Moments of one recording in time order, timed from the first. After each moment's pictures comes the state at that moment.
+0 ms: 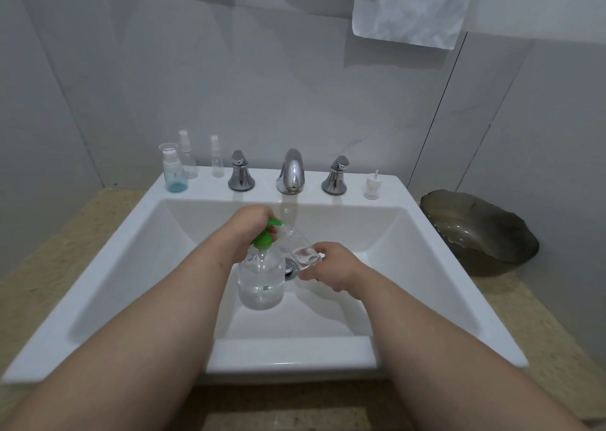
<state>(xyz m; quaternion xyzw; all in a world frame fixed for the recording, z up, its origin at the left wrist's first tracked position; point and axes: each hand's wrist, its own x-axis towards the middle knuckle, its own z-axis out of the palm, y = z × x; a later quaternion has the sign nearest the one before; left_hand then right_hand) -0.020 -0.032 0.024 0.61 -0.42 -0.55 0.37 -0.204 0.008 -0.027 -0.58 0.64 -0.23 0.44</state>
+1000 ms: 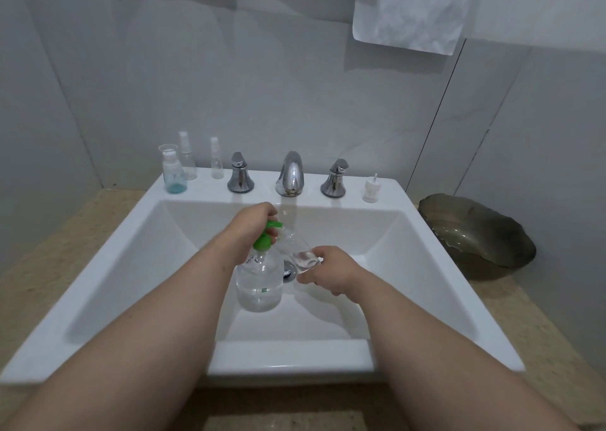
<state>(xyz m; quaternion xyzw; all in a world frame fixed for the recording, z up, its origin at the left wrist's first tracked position) -0.024 -0.025 0.031 0.59 -0.39 -0.57 0.41 -0.205 0.008 -0.029 -0.58 0.65 -0.22 0.43</state>
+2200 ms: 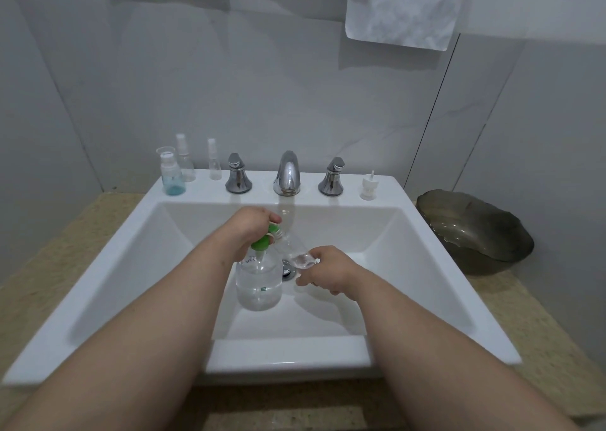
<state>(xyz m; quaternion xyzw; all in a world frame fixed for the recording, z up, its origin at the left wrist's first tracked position) -0.023 -0.029 0.027 0.64 -0.53 -0.46 0.32 -0.203 0.012 -0.027 -0.58 0.65 -0.20 0.45</state>
